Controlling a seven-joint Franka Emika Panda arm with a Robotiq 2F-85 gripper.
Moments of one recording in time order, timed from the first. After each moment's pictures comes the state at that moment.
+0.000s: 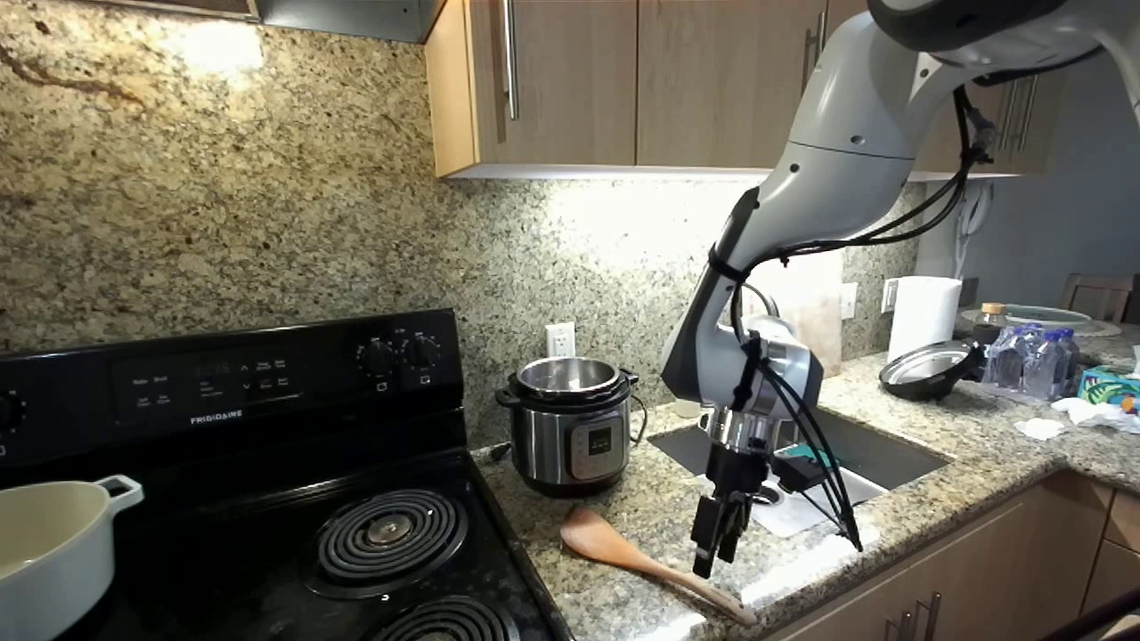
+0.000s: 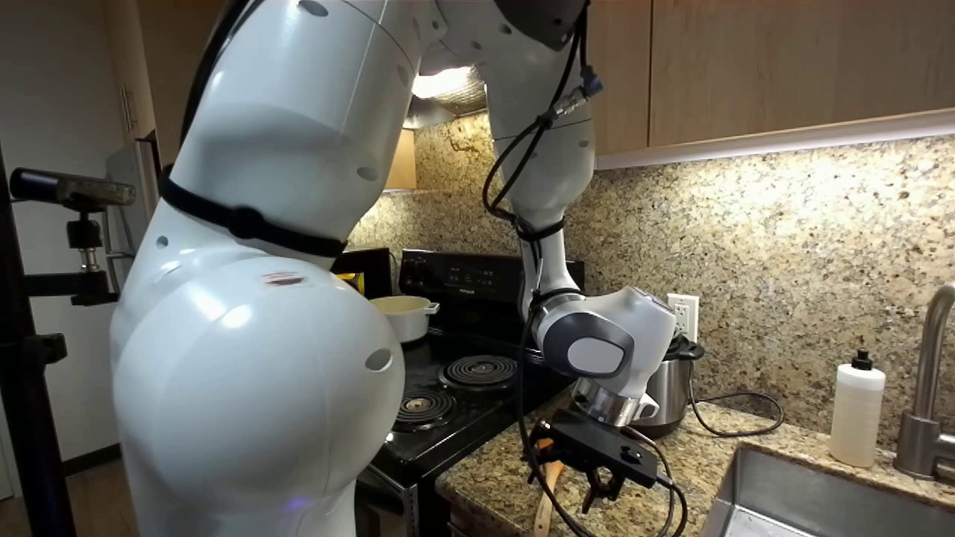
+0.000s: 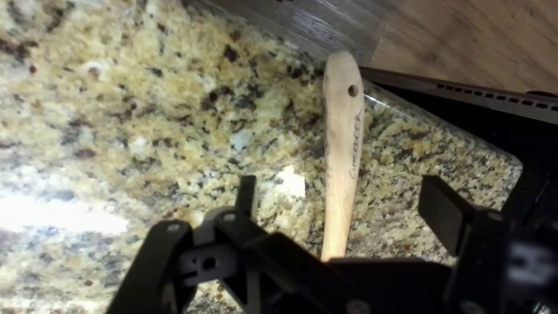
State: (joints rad) arm -0.07 0.39 0.05 -2.48 0.69 2.61 -1.08
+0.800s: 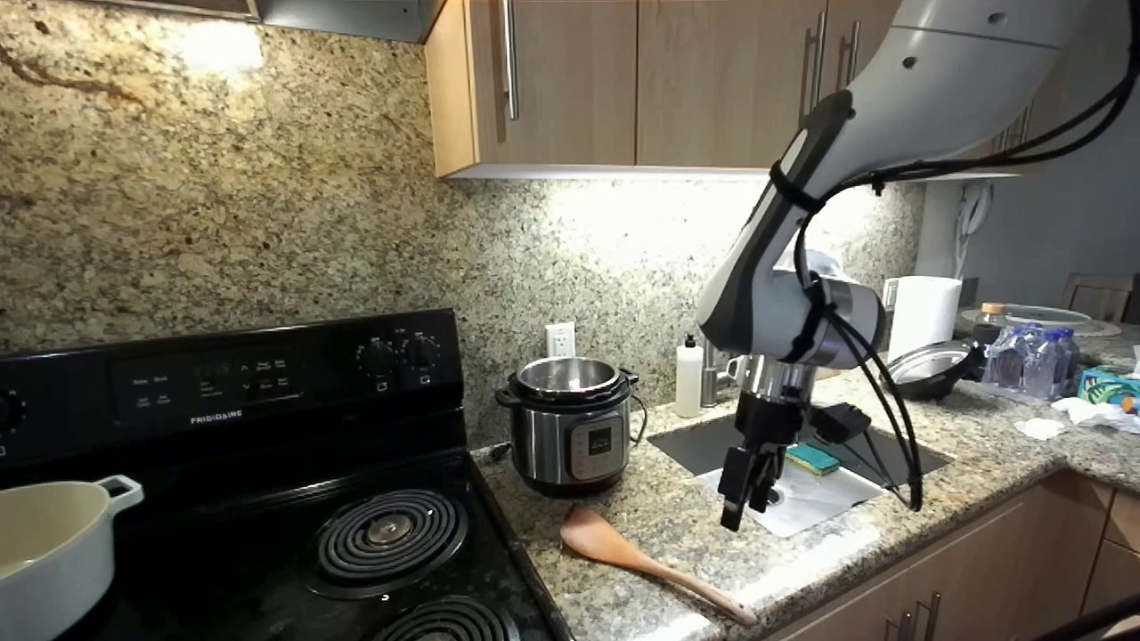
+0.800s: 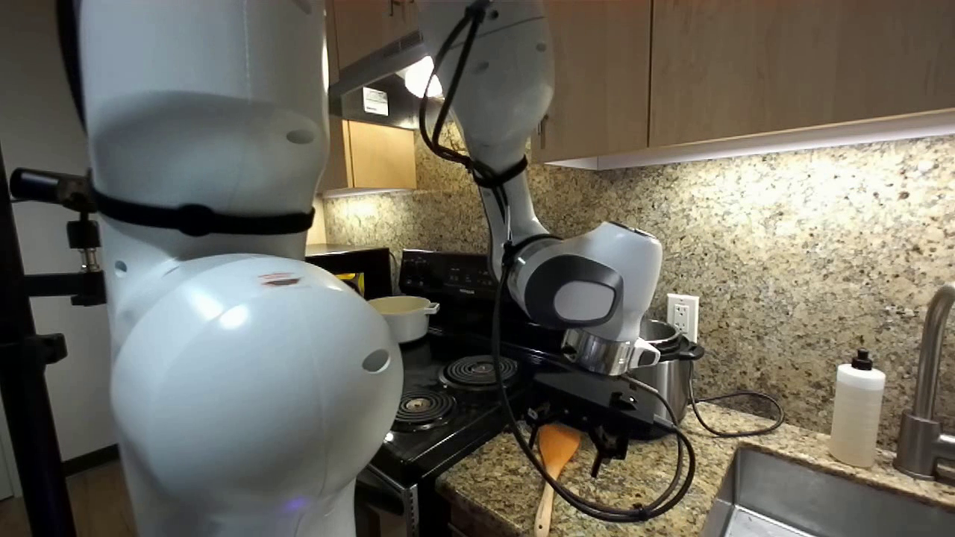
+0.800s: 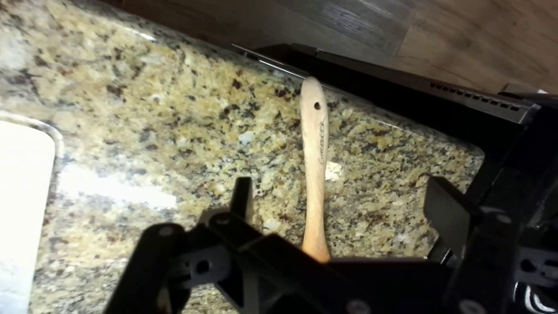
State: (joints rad) arm -0.08 0.04 0.03 -2.70 0.53 2.62 -0.89
